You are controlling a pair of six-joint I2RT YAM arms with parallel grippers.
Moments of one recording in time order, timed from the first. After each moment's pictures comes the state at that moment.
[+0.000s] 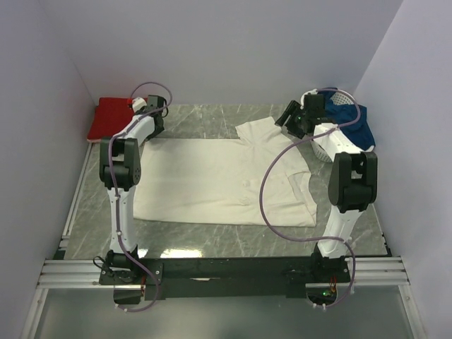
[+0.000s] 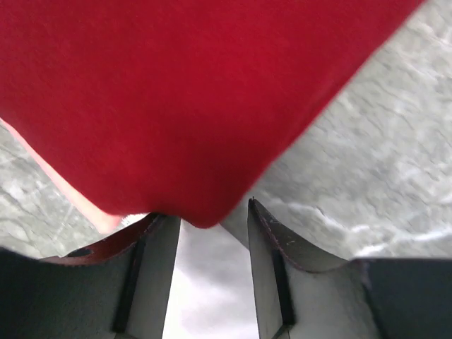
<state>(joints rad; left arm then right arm) -0.10 2.33 1.88 -0.51 -0.53 -0.72 0.05 1.91 1.48 -0.26 -0.17 0.60</state>
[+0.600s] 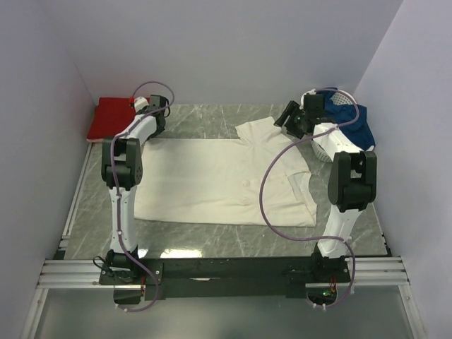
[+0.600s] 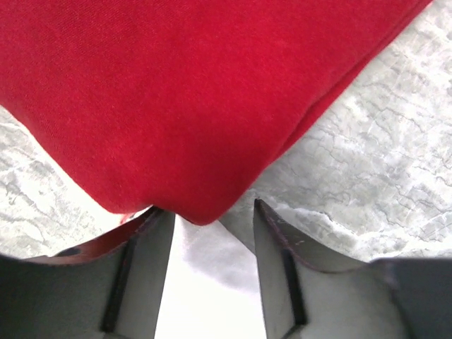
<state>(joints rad) -0.11 2.36 1.92 -0.54 -0.59 -0.69 0.05 1.93 1.49 -0.26 -0.20 0.58</state>
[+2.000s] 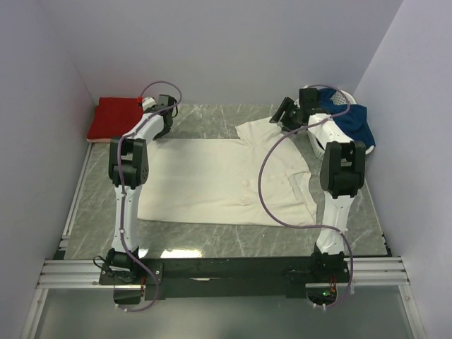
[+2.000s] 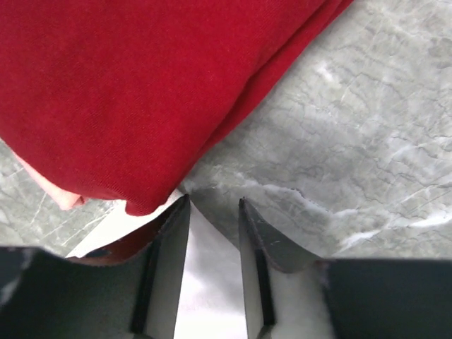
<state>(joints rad) -0.16 2.43 2.03 -0.64 -0.61 -0.71 0.05 2.12 1.74 -0.39 -0.26 0.57</state>
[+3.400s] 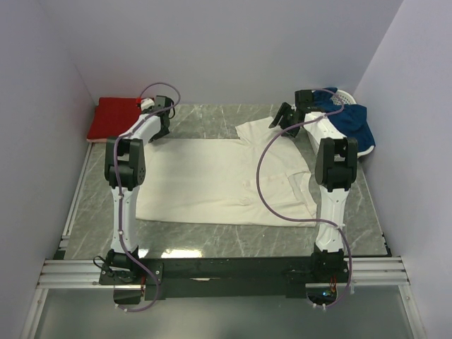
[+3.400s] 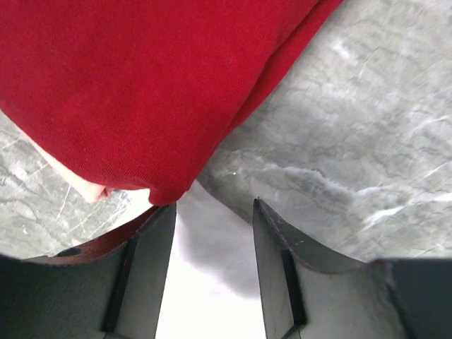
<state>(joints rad) -0.14 2.37 1.95 -0.61 -0.56 -0.65 0.04 2.29 1.90 -0.51 -0.23 0.57</state>
